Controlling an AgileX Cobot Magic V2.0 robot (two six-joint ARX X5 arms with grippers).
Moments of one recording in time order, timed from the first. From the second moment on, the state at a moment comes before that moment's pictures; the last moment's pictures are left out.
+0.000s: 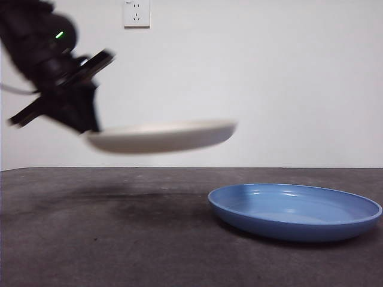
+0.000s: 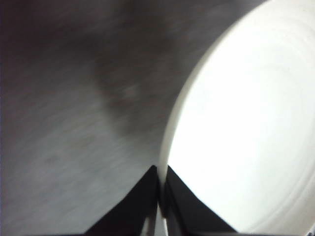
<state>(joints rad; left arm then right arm) -0.25 1.72 1.38 -0.87 0.52 -0.16 0.21 0.55 0.96 -1.01 -0.49 0.18</state>
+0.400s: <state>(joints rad) -0.51 1.90 1.66 -0.95 0.48 -0.22 0.21 0.45 0.99 -1.12 -0.44 0.18</state>
